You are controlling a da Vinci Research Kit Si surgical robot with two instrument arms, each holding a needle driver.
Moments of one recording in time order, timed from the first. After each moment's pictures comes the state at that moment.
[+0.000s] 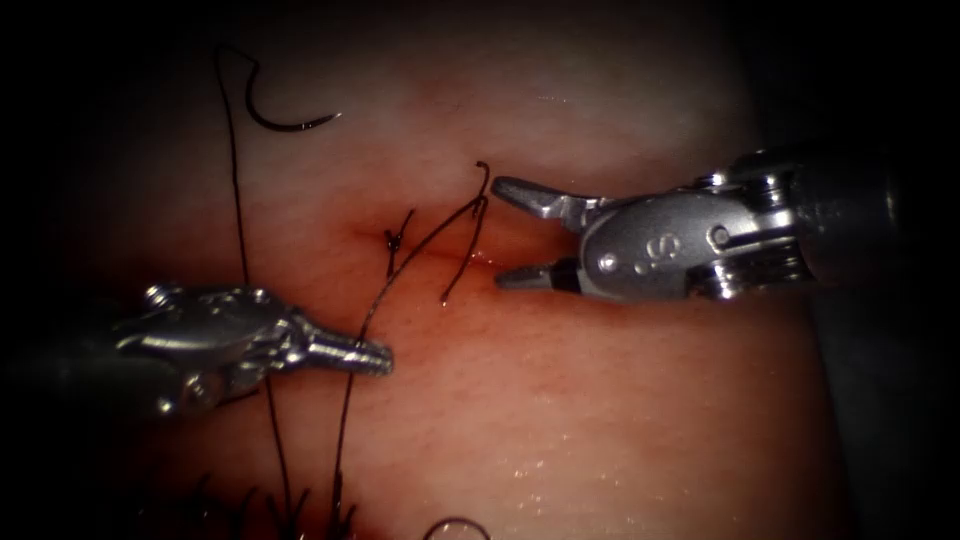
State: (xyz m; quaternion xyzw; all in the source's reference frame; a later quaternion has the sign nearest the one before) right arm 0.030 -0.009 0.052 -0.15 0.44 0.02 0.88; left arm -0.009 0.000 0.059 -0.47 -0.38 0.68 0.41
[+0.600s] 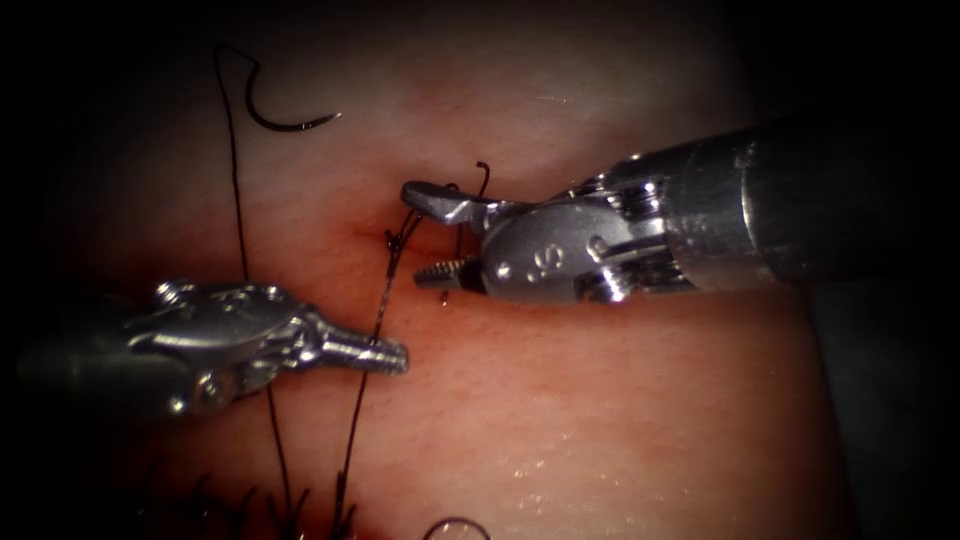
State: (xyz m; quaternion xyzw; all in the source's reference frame) right arm 0.035 -0.010 0.054 -0.16 0.45 -0.04 0.88; left arm -0.009 0.001 0.059 -0.47 -0.39 0.68 0.41
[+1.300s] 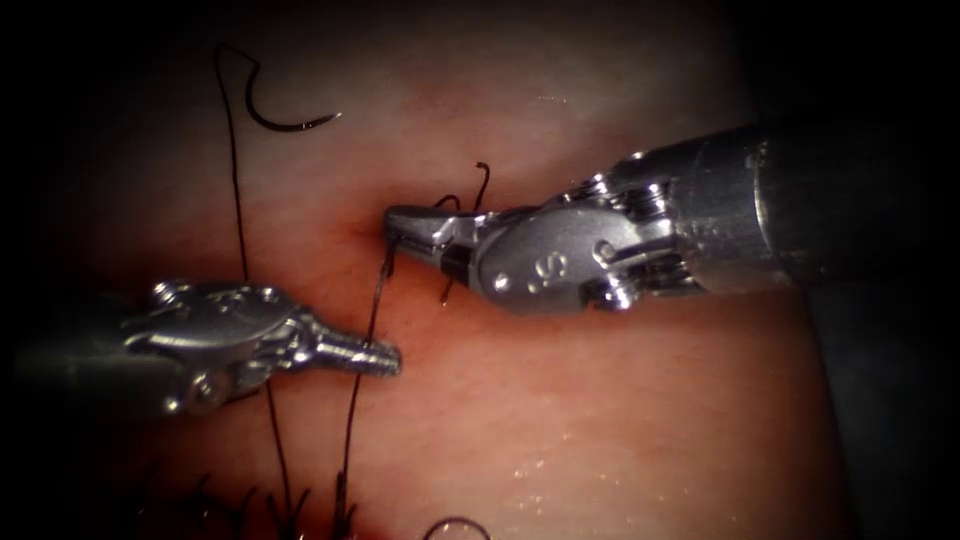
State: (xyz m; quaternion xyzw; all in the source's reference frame) right arm 0.035 -0.009 0.052 -0.15 0.46 -0.06 0.88; left arm -0.009 0.000 0.059 -0.46 -0.39 0.69 0.40
